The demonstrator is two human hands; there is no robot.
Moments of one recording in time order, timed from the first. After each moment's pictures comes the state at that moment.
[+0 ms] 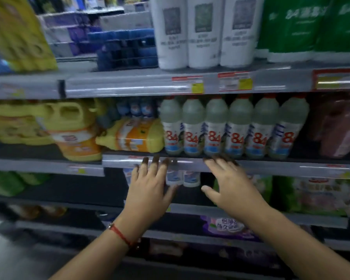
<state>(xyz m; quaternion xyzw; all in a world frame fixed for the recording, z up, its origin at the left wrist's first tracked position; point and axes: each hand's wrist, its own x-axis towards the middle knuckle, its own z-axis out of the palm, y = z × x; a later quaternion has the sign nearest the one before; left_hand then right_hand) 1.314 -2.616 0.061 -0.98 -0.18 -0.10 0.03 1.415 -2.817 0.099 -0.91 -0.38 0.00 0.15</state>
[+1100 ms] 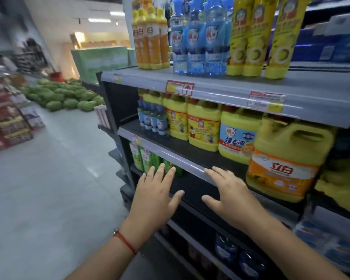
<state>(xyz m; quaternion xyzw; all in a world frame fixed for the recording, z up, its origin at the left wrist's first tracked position) 1.050 -2.227 0.075 -0.90 -0.42 -0.10 0.06 1.233 -2.342 0.107 -0.78 -0.60 0.09 0.17</state>
